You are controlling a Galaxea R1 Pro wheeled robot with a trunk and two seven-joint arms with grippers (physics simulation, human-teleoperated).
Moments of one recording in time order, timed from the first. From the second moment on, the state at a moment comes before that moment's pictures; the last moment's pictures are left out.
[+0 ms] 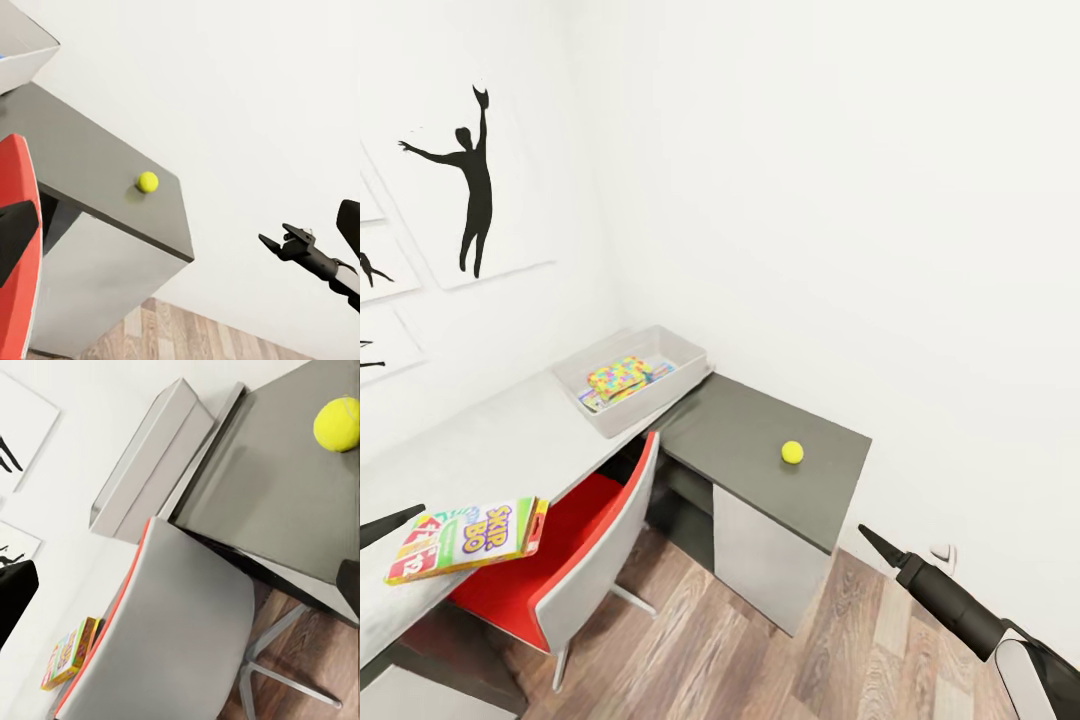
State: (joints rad) left arm -0.21 0.52 0.74 -1.35 0.36 0.82 -1.57; right arm -0.18 -0.13 -0.38 -1.25 -0.60 0.51 0.88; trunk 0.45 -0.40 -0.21
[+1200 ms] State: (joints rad) left arm -0.21 0.52 0.74 -1.35 0.36 0.82 -1.57; right arm -0.18 -0.13 -0.38 -1.25 -0.59 0.51 0.88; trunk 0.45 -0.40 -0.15
